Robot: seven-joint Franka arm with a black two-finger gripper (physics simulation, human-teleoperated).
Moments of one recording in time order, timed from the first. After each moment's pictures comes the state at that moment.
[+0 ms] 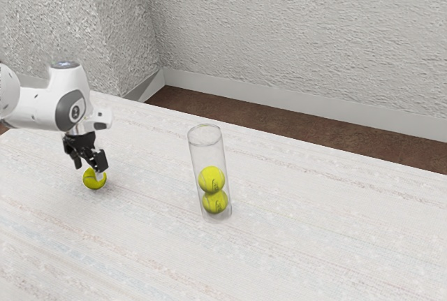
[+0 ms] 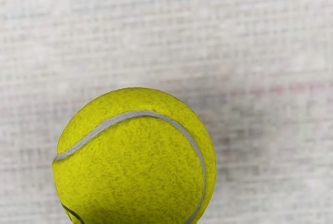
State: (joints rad) arm 0.15 0.33 0.24 -1.99 0.02 2.25 0.46
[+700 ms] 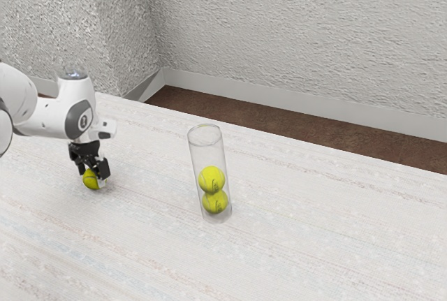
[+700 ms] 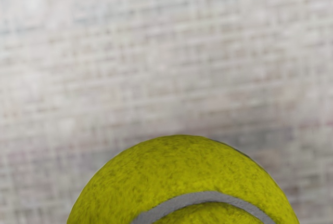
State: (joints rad) arm 0.15 0.47 0.25 -1.90 0.01 2.28 0.52
